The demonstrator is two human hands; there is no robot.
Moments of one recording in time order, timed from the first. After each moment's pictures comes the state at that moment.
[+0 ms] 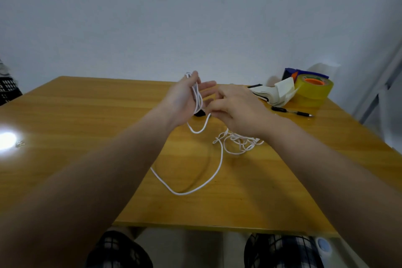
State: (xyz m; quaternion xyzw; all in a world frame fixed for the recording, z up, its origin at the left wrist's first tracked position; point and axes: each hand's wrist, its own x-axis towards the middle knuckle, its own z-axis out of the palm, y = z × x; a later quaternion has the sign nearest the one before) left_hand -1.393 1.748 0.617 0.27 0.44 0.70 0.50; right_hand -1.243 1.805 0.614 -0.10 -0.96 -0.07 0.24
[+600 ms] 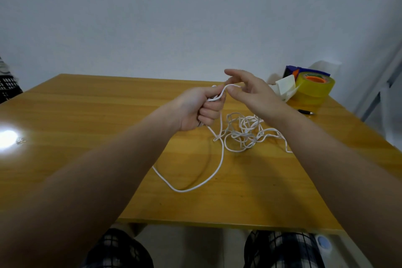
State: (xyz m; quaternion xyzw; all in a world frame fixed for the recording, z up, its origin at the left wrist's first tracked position) left_hand -1.370 1.728 0.621 0.39 0.48 0.50 0.61; right_hand -1.230 1.822 0.619 -0.20 -0.84 0.39 0.33
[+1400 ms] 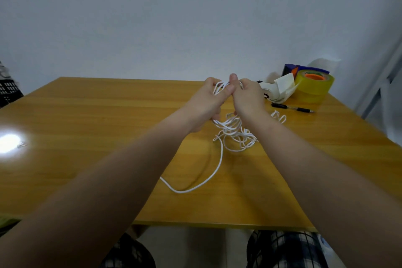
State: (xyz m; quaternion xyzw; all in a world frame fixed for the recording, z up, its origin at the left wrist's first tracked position) left_hand -1.353 1.746 0.607 0.49 0.60 0.54 0.33; right_hand -1.264 1.818 0.607 -0.40 -0.72 0.36 0.44
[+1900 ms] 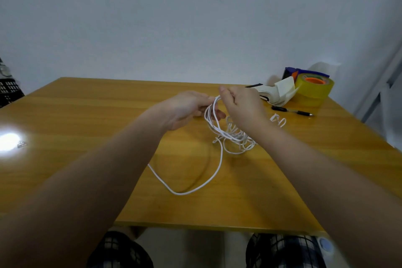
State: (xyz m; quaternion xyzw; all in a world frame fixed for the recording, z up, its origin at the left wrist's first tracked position) left_hand -1.383 1.731 0.614 0.46 0.58 0.51 0.44; right_hand -1.251 1.805 0.607 -0.30 -0.87 0.15 0.37
